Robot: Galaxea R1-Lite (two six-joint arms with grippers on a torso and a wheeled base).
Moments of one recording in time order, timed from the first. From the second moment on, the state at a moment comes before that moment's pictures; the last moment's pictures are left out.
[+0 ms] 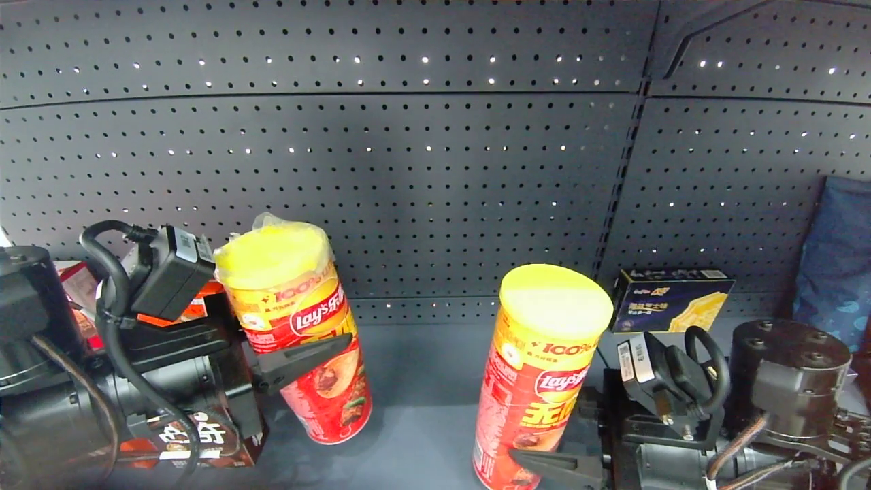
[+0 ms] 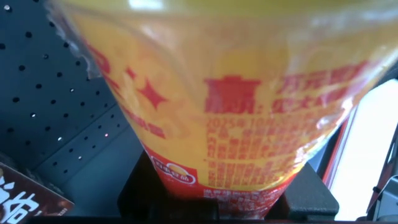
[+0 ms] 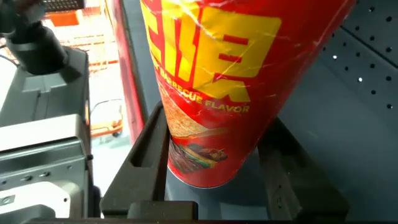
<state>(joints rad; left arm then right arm) -0.34 1.37 -0.47 -0.75 -0.56 0.14 0.70 1.64 -0.38 -1.05 0.55 -0.21</state>
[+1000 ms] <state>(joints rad) -0.35 1.37 -0.47 -0.75 -0.55 0.14 0.68 1.85 -0.36 -1.21 0.54 -0.21</state>
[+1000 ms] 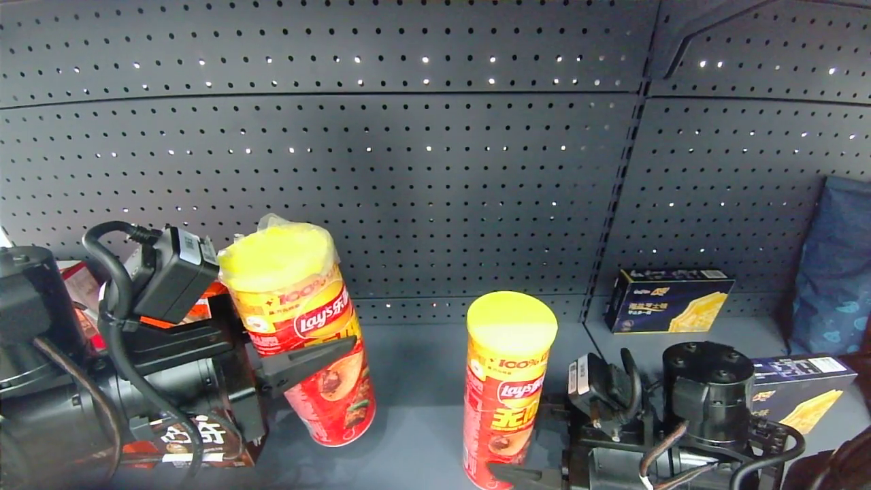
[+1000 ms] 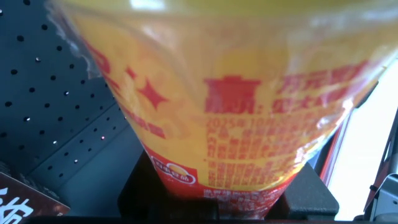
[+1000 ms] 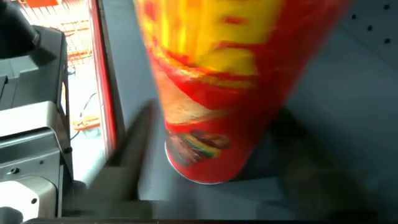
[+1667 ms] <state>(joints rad) -0.35 1.35 -0.43 -0.75 -0.55 0.14 0.67 1.67 -0.16 -1.33 0.51 -0.22</state>
